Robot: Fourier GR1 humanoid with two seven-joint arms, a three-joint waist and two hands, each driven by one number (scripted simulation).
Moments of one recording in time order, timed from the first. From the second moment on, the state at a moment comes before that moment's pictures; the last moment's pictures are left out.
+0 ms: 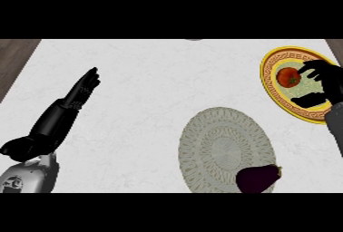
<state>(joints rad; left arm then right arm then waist) -0.18 0.24 -0.01 -1.67 -0.03 -0.23 -0.01 -0.65 -0.52 -0.15 -0.65 0.82 -0.23 -0.10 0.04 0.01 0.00</state>
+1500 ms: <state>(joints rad) -0.17 0.24 0.03 -1.66 -0.03 -0.25 -0.02 -0.73 -0.75 -0.61 -0.28 0.25 0.41 -0.69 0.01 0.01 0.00</state>
